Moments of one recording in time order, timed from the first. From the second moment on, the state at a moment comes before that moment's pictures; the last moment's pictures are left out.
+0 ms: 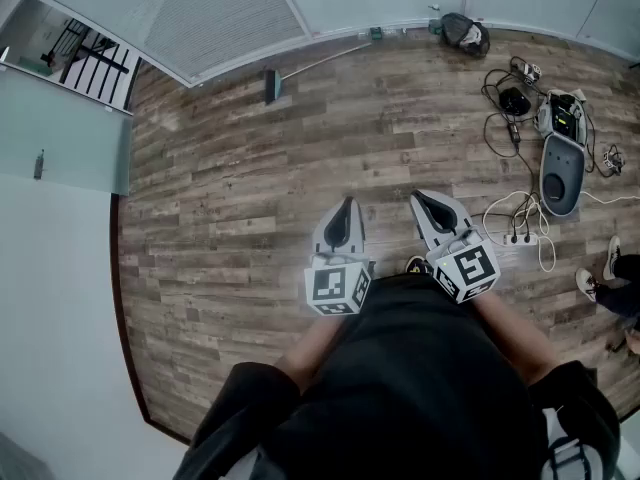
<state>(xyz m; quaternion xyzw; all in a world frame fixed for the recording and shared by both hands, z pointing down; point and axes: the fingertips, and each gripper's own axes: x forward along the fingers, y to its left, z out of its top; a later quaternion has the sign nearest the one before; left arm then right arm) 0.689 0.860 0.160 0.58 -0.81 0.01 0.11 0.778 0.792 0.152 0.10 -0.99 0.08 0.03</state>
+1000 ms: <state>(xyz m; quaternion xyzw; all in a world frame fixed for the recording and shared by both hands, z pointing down) 0.715 0.856 0.198 0.57 -0.81 0.07 0.15 0.803 0.738 0.208 0.17 -0.96 0.22 0.03</state>
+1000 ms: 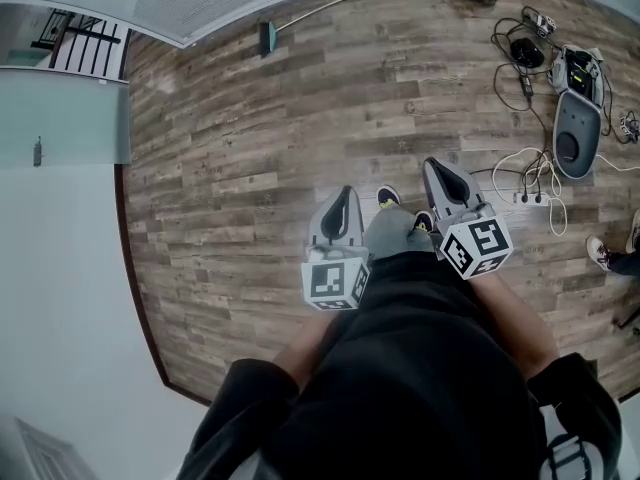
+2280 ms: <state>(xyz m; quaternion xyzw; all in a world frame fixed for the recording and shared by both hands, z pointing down) 0.587 0.756 0.199 0.61 -0.78 0.03 0.16 0.691 0.649 0.187 0.20 -0.97 0.15 0.07</state>
